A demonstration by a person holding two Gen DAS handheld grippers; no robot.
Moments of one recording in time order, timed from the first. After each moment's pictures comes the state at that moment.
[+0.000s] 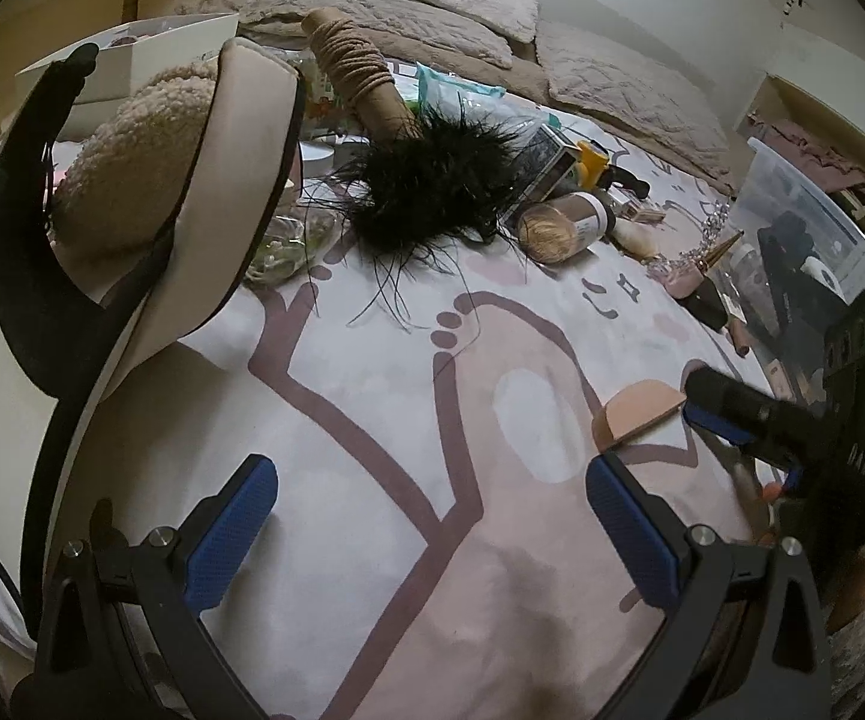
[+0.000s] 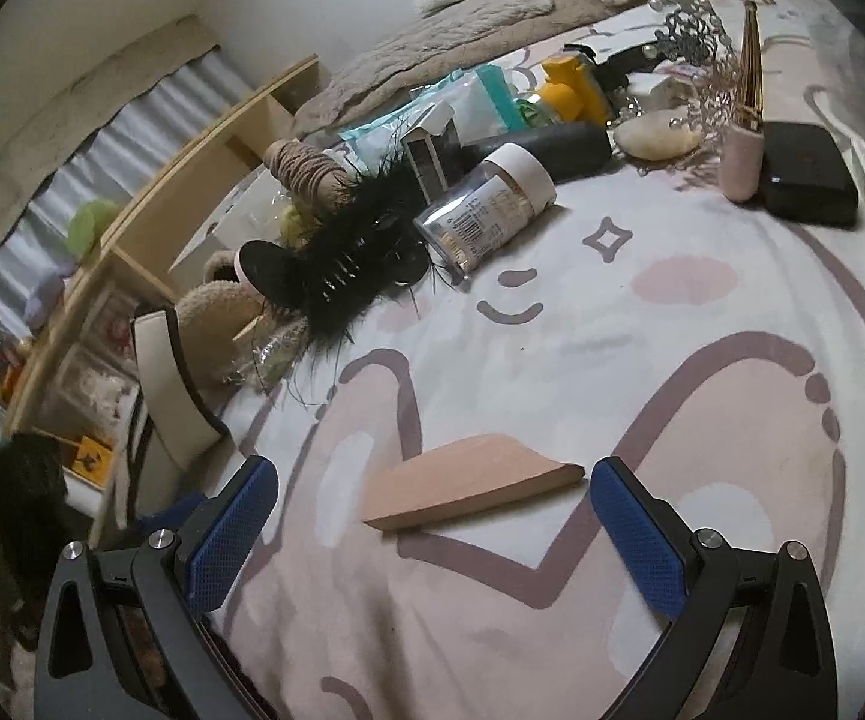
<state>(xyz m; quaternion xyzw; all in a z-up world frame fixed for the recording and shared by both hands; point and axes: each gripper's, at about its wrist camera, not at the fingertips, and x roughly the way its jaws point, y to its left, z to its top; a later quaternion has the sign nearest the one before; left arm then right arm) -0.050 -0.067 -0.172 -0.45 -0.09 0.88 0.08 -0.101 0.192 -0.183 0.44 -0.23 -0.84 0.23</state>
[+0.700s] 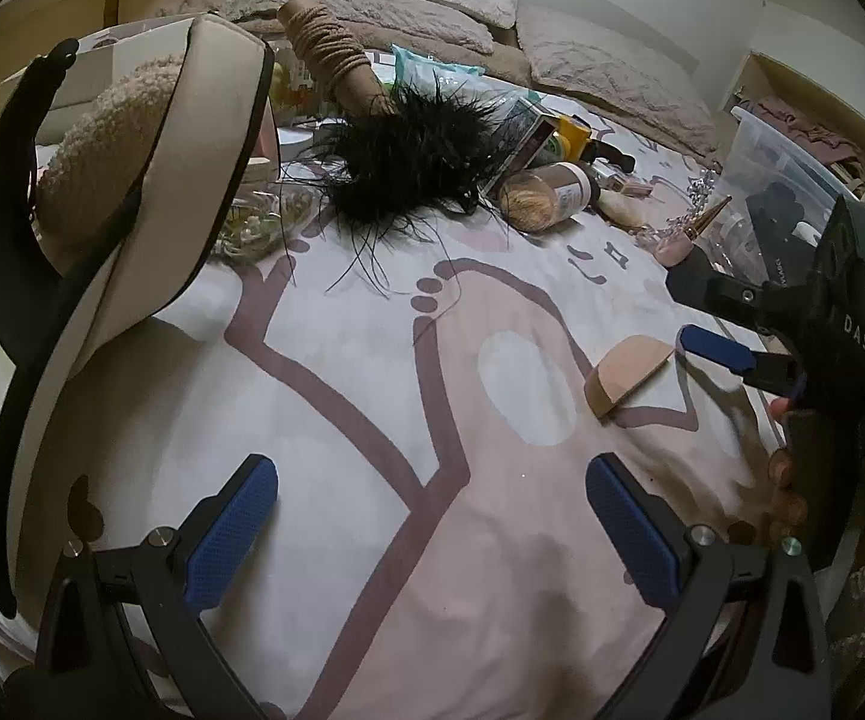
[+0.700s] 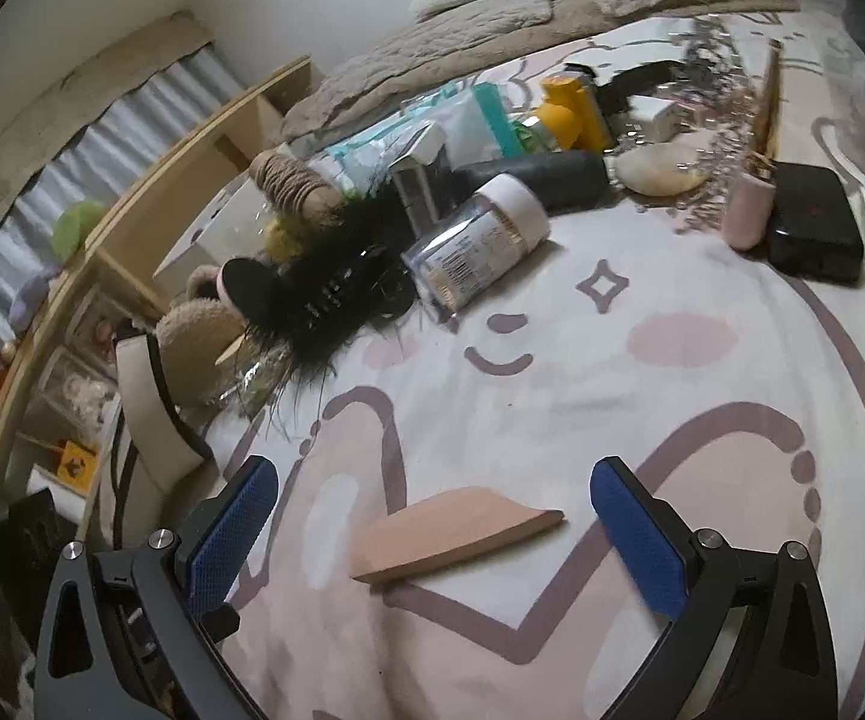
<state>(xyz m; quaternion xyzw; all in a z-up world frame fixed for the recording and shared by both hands) -0.042 -0.057 -0.182 -0.45 -0.08 0.88 0.10 -0.123 0.189 -0.175 0.44 -0.20 -0.85 0.22</state>
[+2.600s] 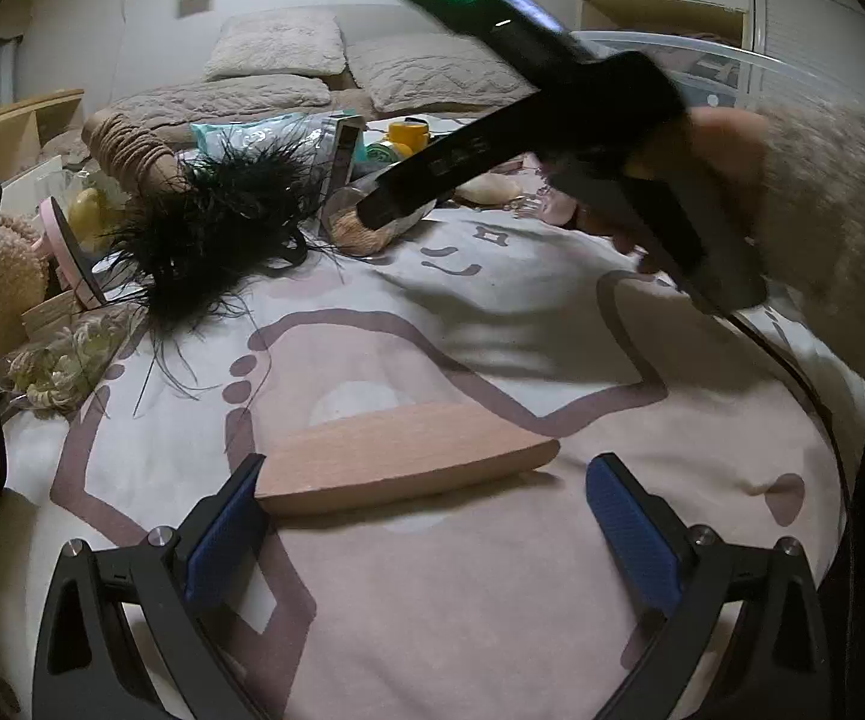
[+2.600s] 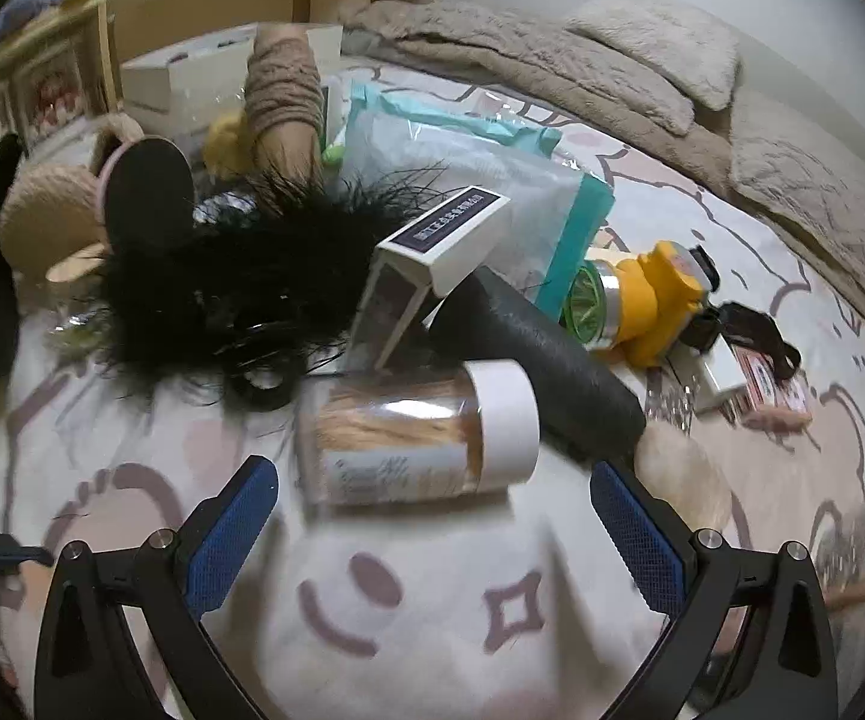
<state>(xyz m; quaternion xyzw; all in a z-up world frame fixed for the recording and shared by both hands) -0.055 0.013 -0.214 -0.35 0.06 0.91 0.22 -0.246 0.133 -0.168 0.42 0.16 -0.87 0.21</state>
